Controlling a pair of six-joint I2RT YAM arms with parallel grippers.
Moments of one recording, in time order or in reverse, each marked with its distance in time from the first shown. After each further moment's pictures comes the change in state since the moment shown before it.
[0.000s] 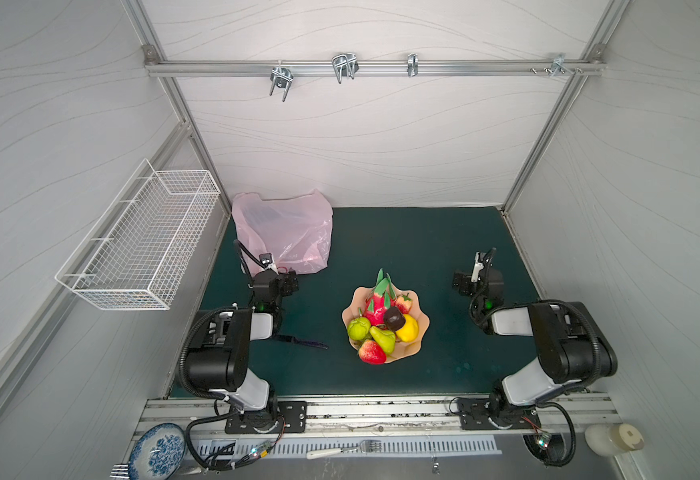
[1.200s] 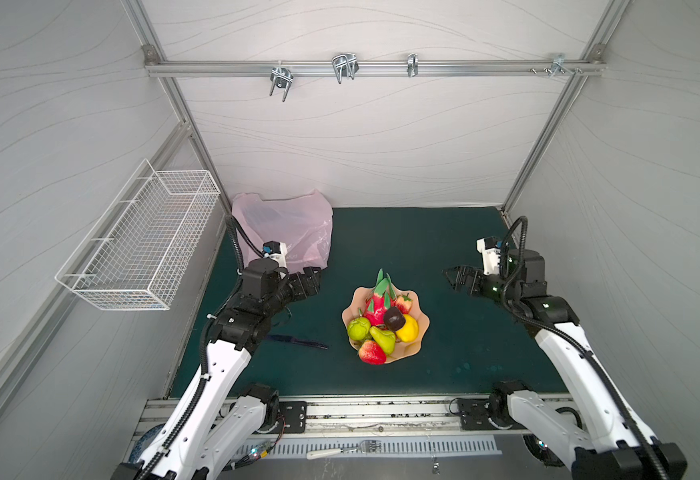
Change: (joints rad) left arm -0.259 -0.725 0.412 -1.263 0.272 -0.393; right arm 0.033 -0.676 0.431 -1.290 -0.659 0.247
